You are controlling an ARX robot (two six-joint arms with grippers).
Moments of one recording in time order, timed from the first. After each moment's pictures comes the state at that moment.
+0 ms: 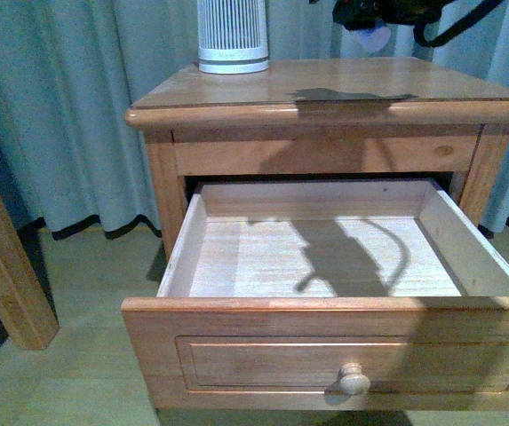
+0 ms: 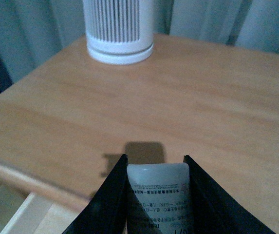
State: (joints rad) left arm 0.00 0.01 0.01 -0.01 0.00 -0.01; right arm 0.20 1.97 1.61 0.15 -0.03 -0.05
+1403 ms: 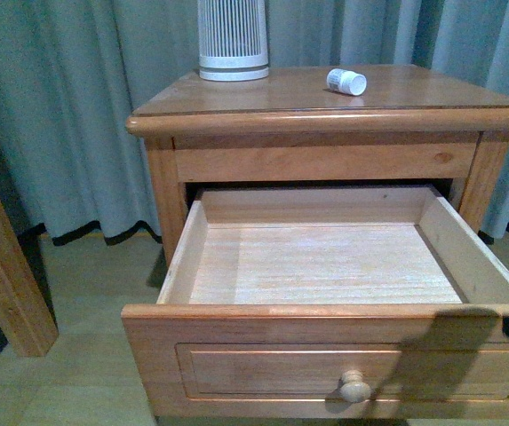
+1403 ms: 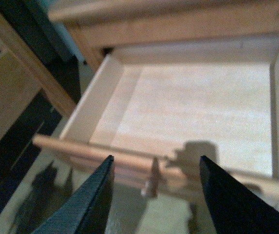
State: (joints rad) left arm 0.00 0.01 0.01 -0.01 0.00 -0.01; right arm 0.30 1.00 0.31 0.25 -0.05 0.30
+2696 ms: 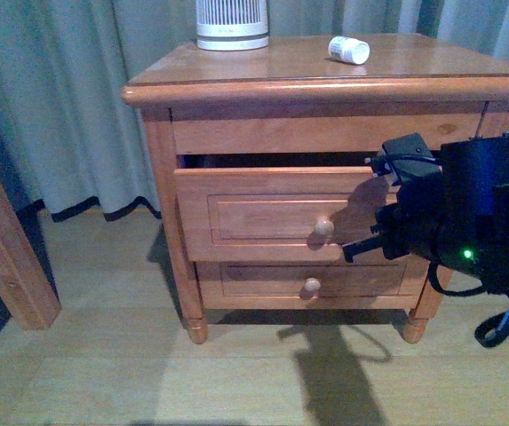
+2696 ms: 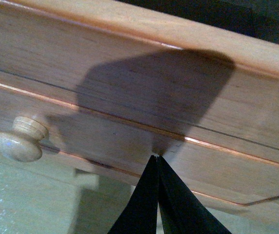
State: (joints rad) left arm 0.00 0.01 0.01 -0.01 0.00 -0.01; right arm 0.16 2.32 1.14 0.80 0.05 -0.15
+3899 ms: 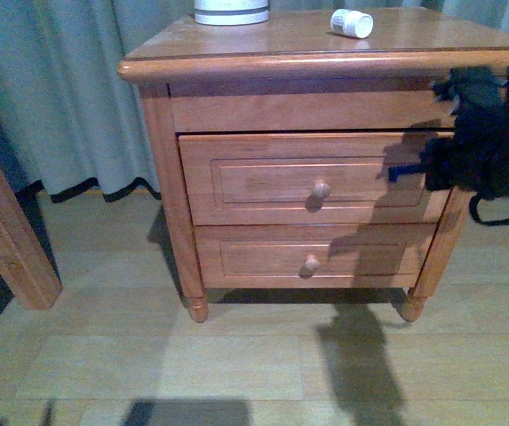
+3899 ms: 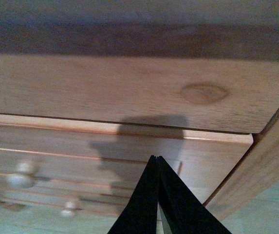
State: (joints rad) left arm -0.01 0.01 0.01 0.00 0.00 -0.01; right arm 0.04 2.07 1.06 0.71 -0.05 0.06
